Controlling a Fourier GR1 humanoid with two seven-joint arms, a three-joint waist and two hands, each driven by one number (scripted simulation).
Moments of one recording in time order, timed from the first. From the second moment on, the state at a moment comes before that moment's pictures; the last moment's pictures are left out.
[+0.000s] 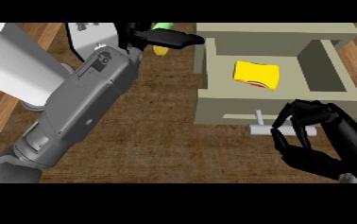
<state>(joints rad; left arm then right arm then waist) -1.06 0.25 -0.47 -0.87 0.68 0.45 -0.27 -0.04 -0.27 -0.01 -1.98 0.24 0.34 0.01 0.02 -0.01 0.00</state>
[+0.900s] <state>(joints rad) -0.65 0.49 -0.37 -1.26 0.71 0.32 -0.25 -0.32 -0.27 0.22 -1.36 0.86 0.05 -0.17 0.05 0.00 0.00</state>
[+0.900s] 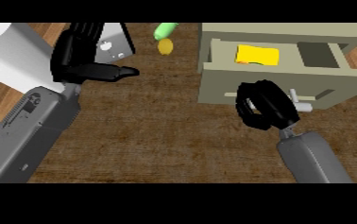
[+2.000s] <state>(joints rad) -0.44 0.57 -0.26 -1.37 0.72 0.14 -0.27 -0.87 -0.24 0.00 -0.37 0.85 -0.06 -0.49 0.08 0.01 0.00</state>
